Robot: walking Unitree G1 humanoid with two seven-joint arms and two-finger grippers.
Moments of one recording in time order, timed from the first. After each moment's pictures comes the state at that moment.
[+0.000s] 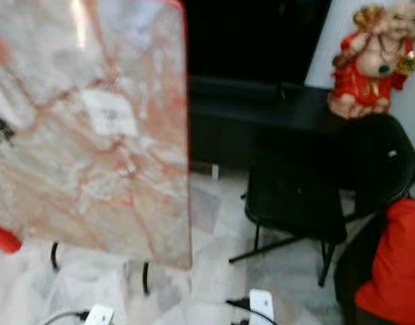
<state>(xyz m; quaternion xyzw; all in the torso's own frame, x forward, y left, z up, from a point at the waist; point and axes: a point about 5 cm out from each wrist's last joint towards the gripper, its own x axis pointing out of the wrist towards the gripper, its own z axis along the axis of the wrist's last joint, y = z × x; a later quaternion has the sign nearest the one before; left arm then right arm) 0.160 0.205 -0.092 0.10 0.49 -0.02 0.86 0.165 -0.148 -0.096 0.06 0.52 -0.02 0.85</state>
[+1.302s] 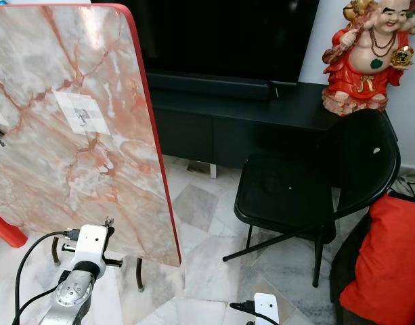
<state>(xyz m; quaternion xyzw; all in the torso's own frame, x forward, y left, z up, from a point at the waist) 0.268 0.201 0.032 0.13 0.08 0.04 0.99 0.160 -0.154 -0.098 0.05 0.52 -0.01 0.85</state>
